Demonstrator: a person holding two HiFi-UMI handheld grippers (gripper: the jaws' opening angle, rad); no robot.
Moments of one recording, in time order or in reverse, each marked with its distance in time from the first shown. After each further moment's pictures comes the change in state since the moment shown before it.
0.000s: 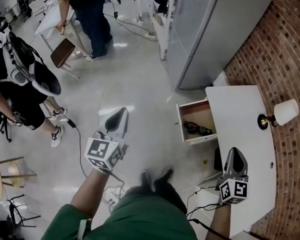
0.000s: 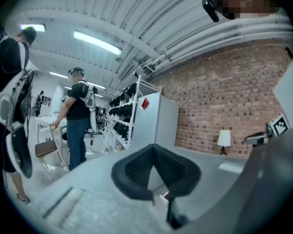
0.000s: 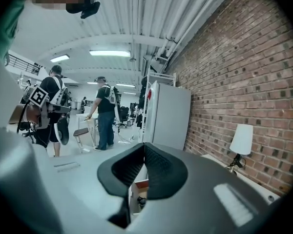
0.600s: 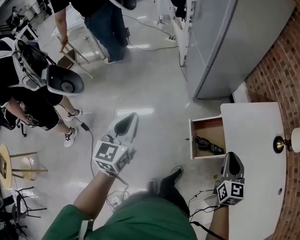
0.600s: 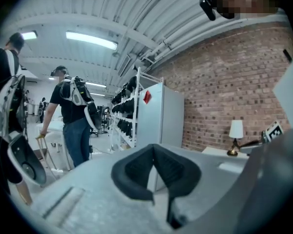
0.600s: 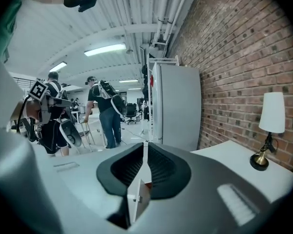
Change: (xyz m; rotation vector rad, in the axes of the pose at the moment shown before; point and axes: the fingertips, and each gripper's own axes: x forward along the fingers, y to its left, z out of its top) left arm 0.104 0.012 -0.008 0.058 0.075 0.061; right arm 0.147 -0.024 -0.056 0.101 0.089 0.136
